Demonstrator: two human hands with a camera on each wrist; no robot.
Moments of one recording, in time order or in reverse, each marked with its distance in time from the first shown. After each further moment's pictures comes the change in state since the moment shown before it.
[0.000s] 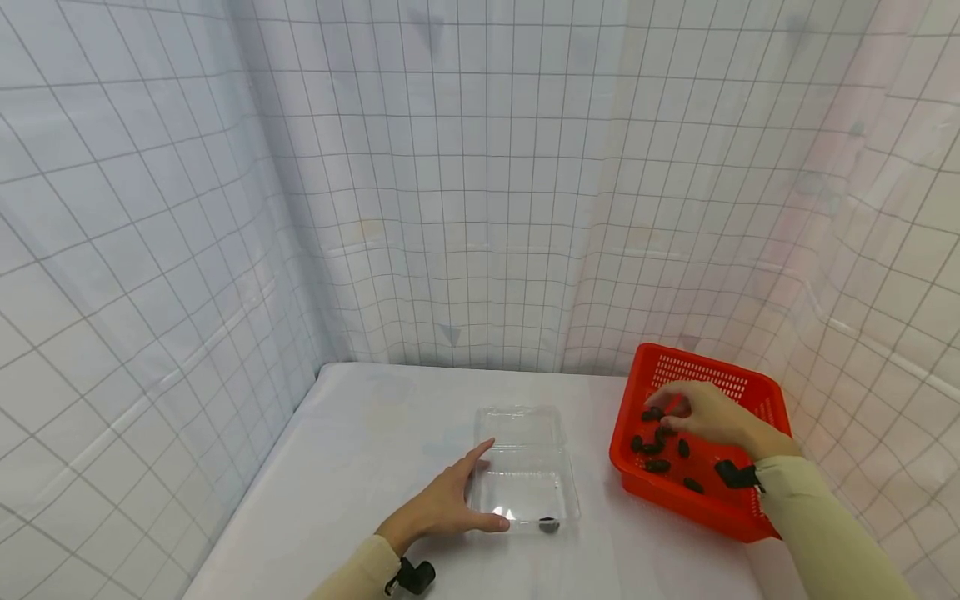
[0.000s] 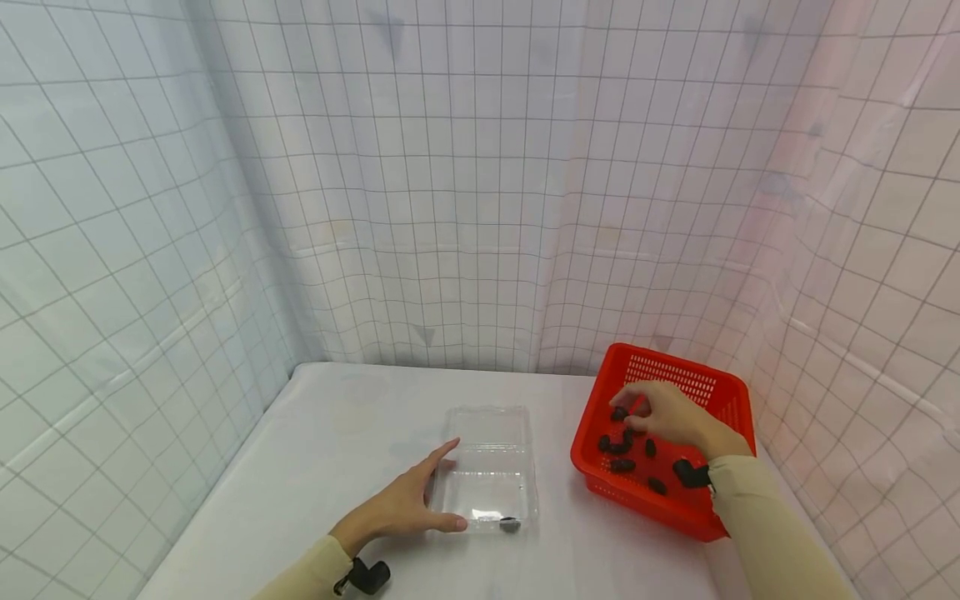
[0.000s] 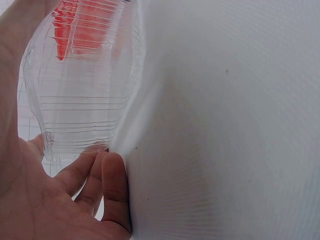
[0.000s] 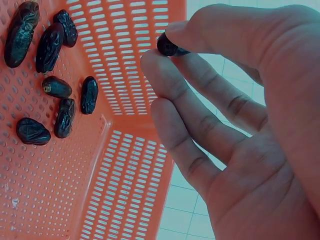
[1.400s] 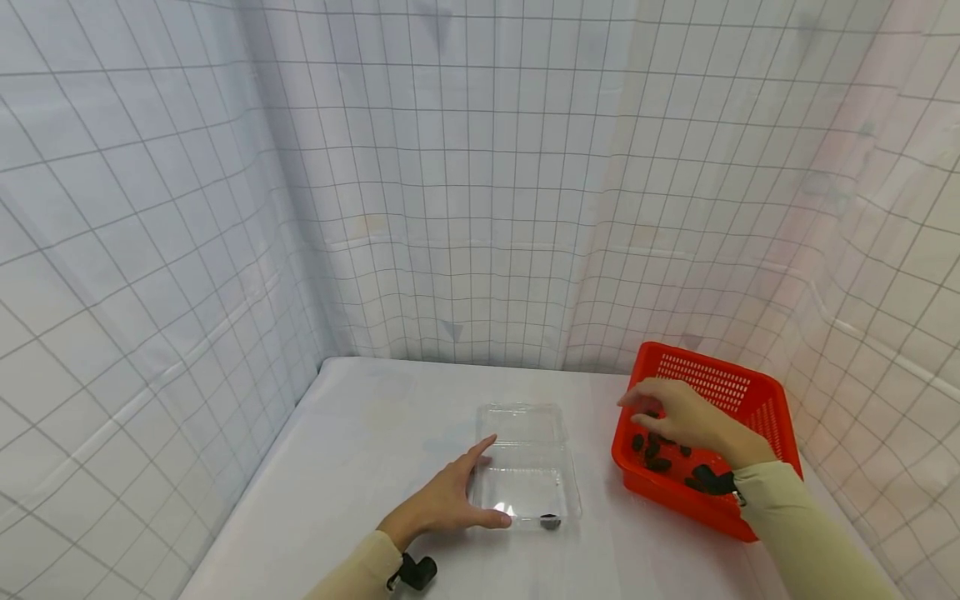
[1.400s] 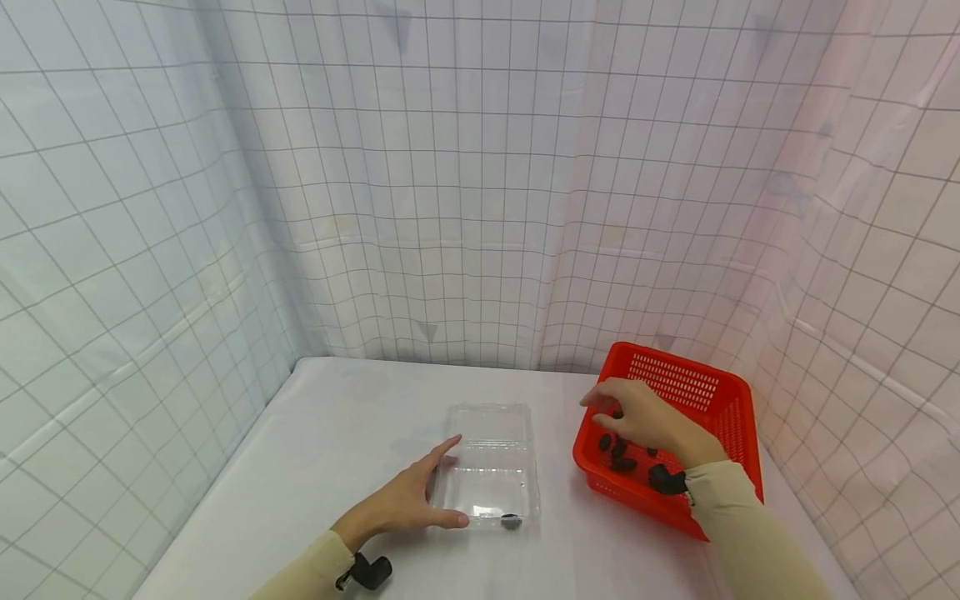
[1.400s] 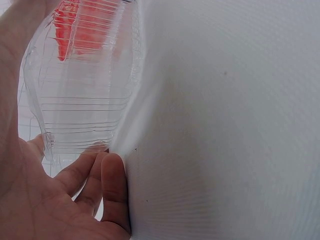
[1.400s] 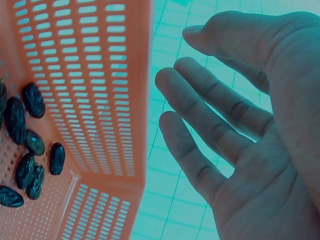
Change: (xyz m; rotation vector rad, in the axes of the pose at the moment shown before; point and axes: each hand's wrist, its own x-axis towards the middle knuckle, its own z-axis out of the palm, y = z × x) left_hand -0.001 0.000 0.003 -0.003 0.013 0.017; right_hand 0.012 -0.046 0.016 -0.079 0.045 -0.151
